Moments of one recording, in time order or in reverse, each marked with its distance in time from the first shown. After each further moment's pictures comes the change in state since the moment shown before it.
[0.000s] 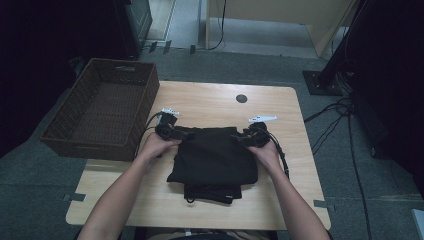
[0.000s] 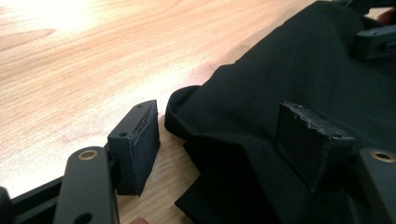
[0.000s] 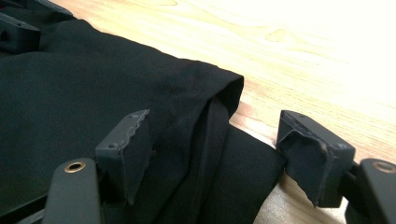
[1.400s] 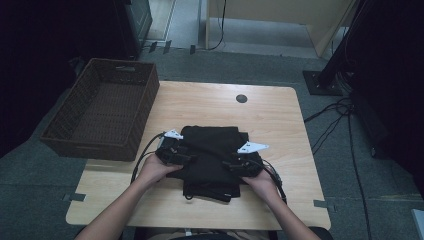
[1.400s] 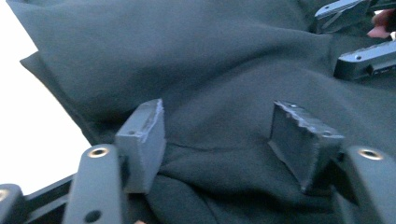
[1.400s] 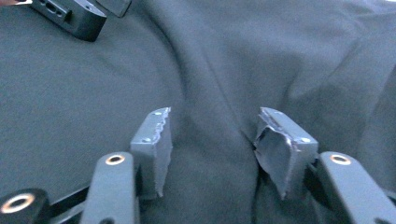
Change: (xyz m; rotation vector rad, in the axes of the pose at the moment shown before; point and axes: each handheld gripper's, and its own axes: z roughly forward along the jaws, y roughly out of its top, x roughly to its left) left arm -0.070 -0.054 -0.023 0.039 -0.020 0.075; right arm 0.088 -0.055 -0.034 0.015 0.037 -0.178
